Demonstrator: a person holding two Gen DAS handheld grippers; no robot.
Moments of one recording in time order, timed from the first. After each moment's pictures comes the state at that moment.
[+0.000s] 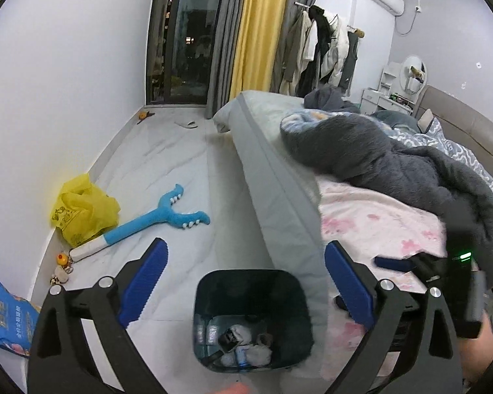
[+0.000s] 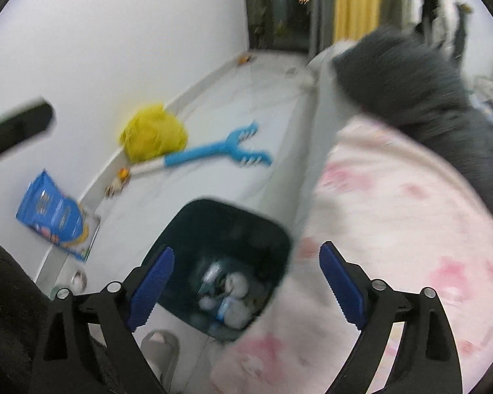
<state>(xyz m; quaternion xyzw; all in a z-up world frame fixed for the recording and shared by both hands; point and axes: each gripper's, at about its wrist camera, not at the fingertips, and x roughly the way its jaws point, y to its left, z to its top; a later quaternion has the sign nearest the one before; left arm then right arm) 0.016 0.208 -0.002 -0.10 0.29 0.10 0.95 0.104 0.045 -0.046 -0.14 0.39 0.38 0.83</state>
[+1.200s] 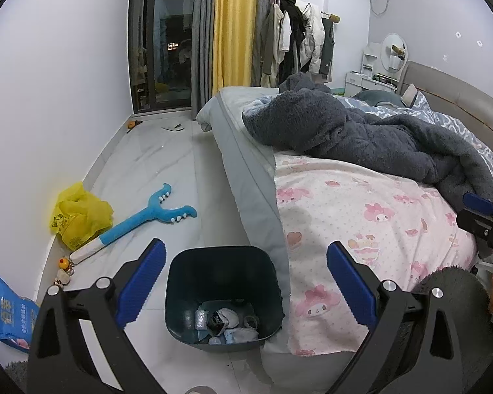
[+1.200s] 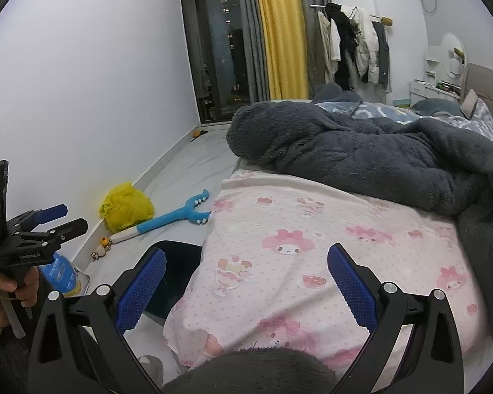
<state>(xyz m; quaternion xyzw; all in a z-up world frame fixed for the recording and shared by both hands) -0.010 0.125 -0.017 -0.05 0.30 0.09 0.95 0.055 -0.152 0.015 -0.03 0.28 0.32 0.91</state>
